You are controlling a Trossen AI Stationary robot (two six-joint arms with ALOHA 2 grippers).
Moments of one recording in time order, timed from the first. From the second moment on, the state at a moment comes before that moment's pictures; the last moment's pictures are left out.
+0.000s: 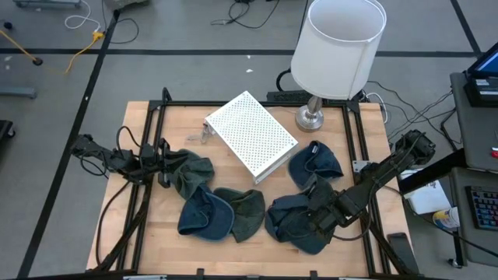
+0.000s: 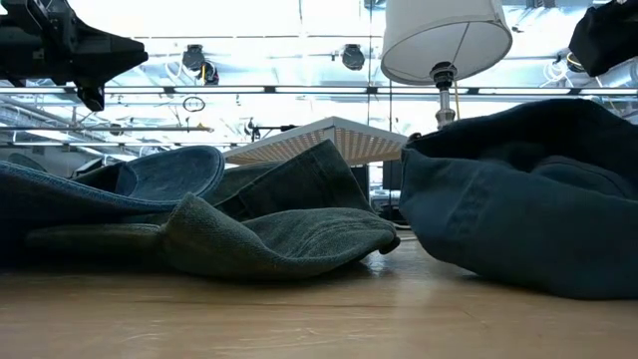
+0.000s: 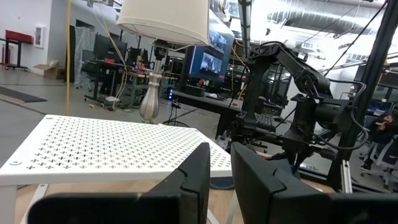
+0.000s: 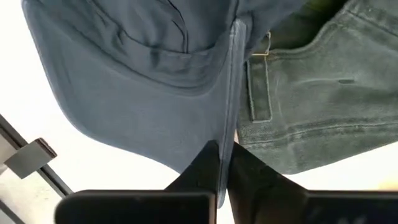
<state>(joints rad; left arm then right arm) -0.42 0.01 0.02 0.24 -0.63 -0.08 0.68 1.49 1.00 -0.99 -0.08 1.19</state>
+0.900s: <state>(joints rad) -0.42 0.01 0.02 0.24 -0.63 -0.08 0.68 1.06 1.03 -0.57 0.36 0.97</state>
